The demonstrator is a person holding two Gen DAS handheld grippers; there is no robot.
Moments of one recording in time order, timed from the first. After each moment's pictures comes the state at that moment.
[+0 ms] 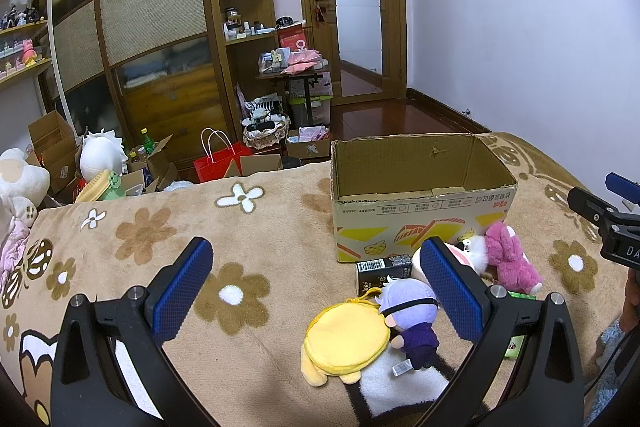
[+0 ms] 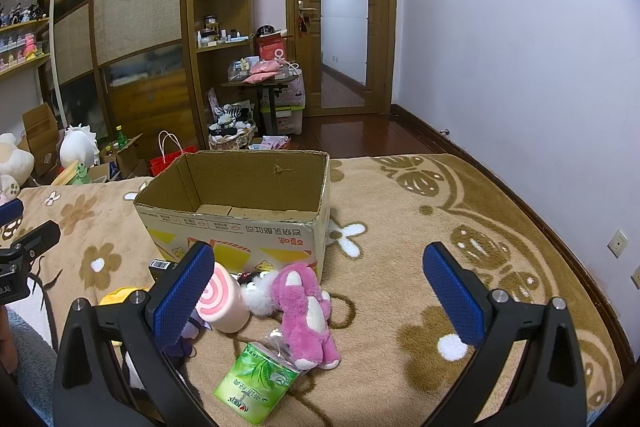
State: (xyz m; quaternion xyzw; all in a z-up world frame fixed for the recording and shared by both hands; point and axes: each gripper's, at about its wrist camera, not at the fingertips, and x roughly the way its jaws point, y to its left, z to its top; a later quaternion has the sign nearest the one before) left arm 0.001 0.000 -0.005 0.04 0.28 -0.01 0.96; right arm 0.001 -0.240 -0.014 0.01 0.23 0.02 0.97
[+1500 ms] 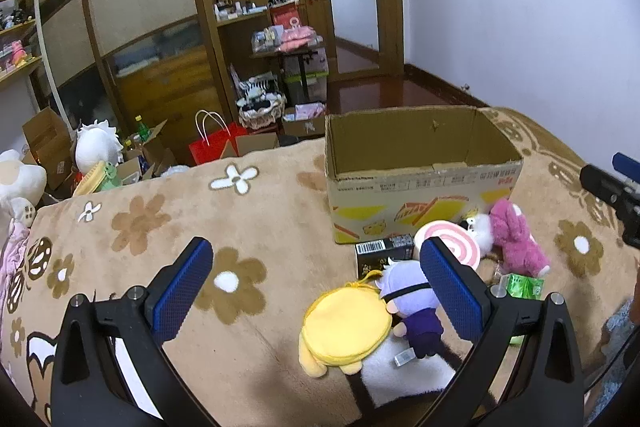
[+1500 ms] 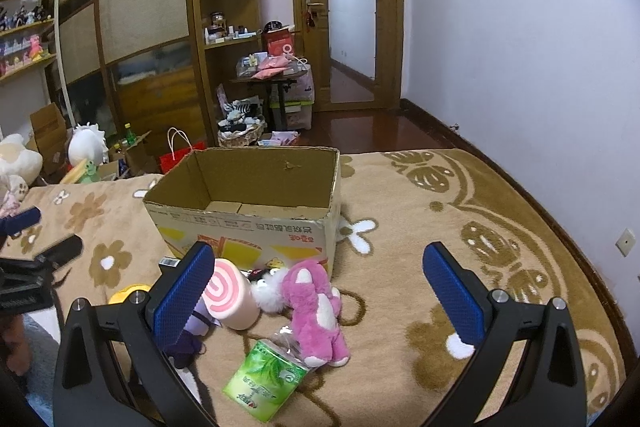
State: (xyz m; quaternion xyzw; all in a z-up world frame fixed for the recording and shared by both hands) left arm 0.009 -0.005 -0.023 0.06 0.33 -0.02 0.94; right arm -0.002 -0.225 -0.021 0.02 0.24 0.04 0.97
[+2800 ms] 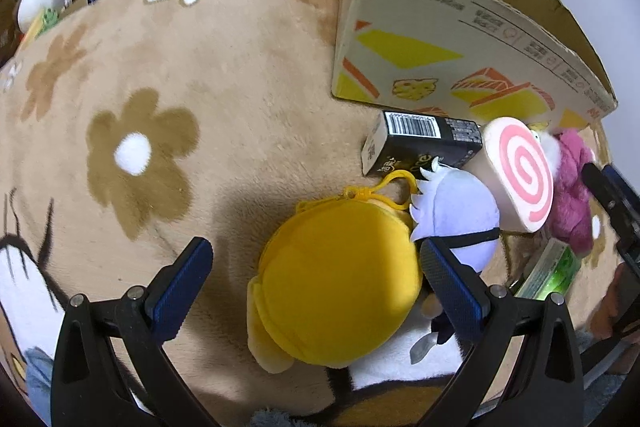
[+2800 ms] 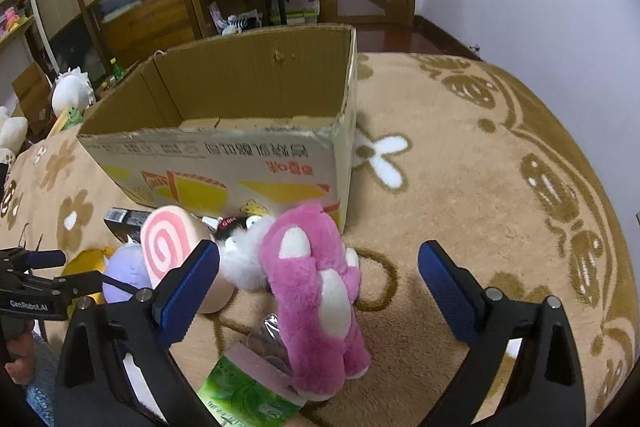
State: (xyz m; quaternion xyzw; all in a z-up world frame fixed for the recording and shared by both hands) left arm 0.110 0.012 -0.151 -0.06 0.61 -0.04 0.79; right arm 0.098 -0.224 -0.102 0.02 0.40 0.05 0.92
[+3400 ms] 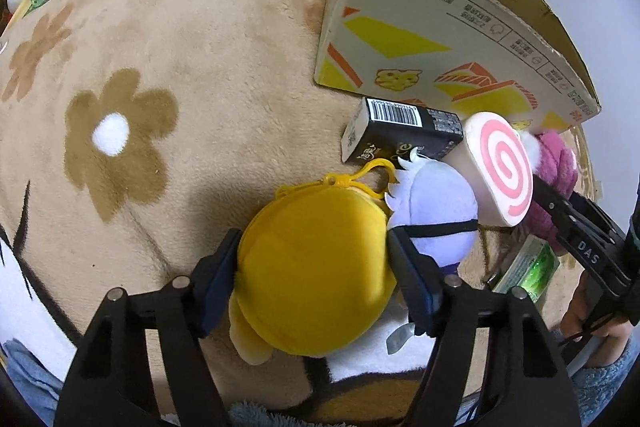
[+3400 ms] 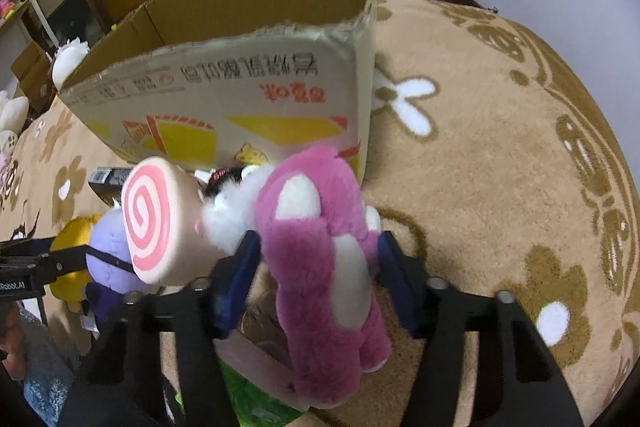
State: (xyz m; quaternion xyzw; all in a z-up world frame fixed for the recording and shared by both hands) left arm 0.118 0.016 -0.155 -0.09 0.61 -0.06 0.78; right arm 0.115 -0.220 -0.139 0.01 0.47 0.08 0.88
